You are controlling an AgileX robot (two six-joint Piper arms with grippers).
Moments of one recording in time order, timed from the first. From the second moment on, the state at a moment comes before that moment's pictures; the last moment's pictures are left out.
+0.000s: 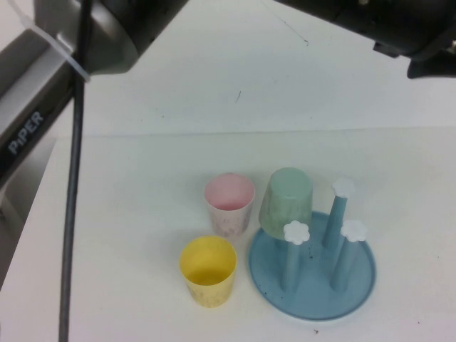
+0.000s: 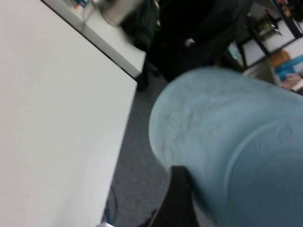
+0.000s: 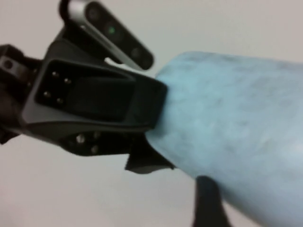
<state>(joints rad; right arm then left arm) -0.02 0.46 -0.49 1.72 0.50 -1.20 -0.73 1.88 -2.20 -1.09 1.22 0.16</state>
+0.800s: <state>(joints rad) -0.02 0.46 -0.49 1.73 0.56 -1.40 -0.72 1.92 -2.20 -1.19 1.24 0.32</state>
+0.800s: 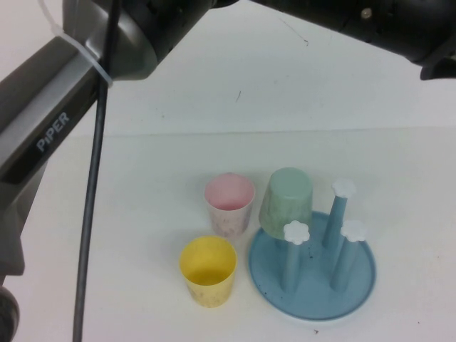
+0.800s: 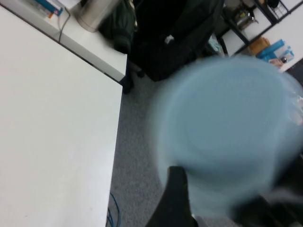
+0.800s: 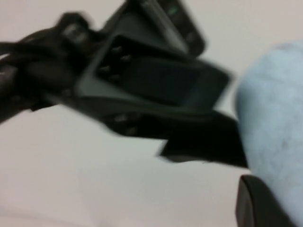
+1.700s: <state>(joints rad) -0.02 0.91 -0.77 0.81 0.80 -0.97 -0.85 1.76 -2.19 -0.22 1.30 0.20</state>
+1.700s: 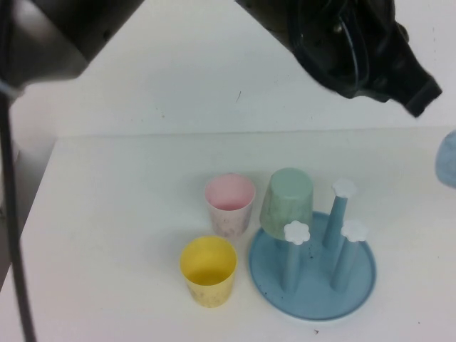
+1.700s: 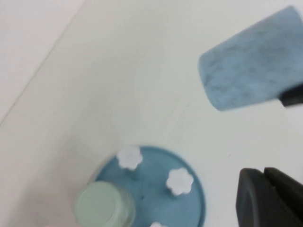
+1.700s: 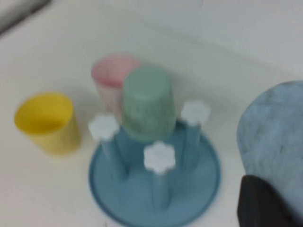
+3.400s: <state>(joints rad) 0.16 1.69 -0.99 0.30 0.79 -0.72 -1.00 1.13 -1.23 0.08 1.11 -0.18</state>
